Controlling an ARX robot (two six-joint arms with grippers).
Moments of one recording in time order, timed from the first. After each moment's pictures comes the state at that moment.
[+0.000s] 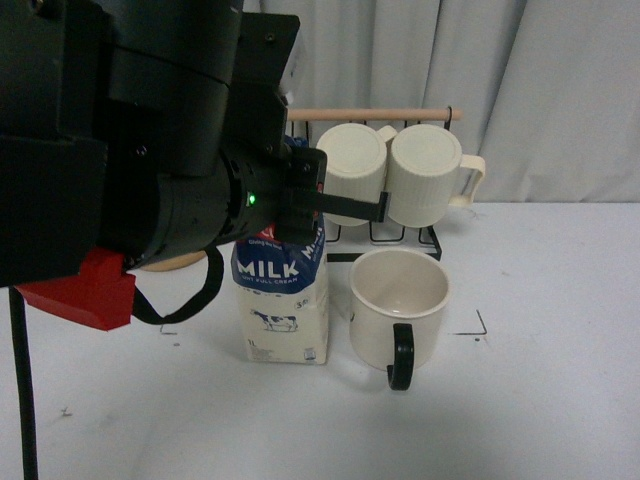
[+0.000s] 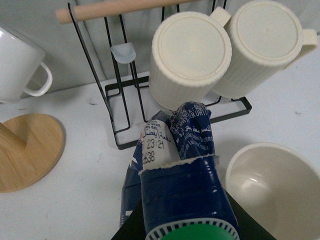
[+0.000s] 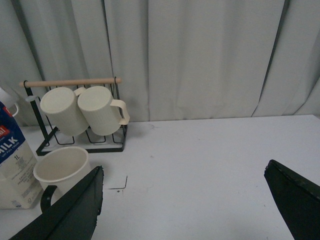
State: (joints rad) left arm -0.51 1.81 0.88 0.52 -0.24 -0.07; right arm 0.00 0.00 0.01 0.00 0.00 0.00
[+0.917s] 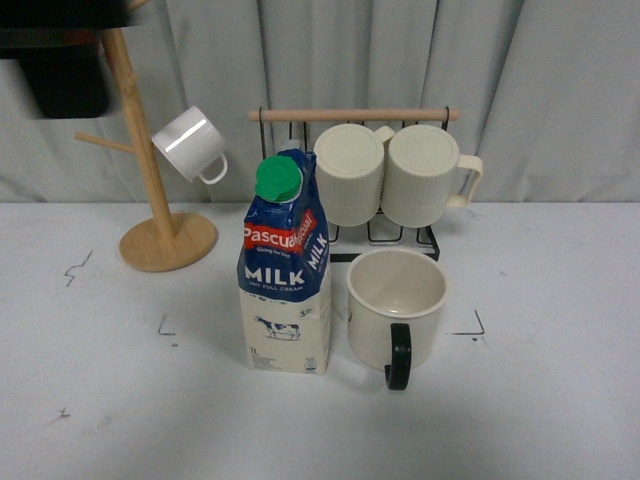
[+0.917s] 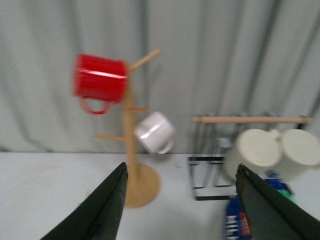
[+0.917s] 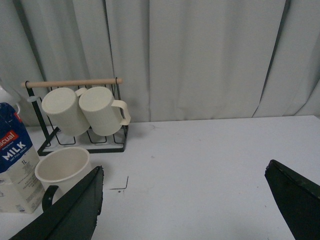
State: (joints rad) left arm -0.45 1.08 0.40 0.68 -0.47 -0.03; right arm 0.00 0.00 0.01 0.00 0.00 0.00
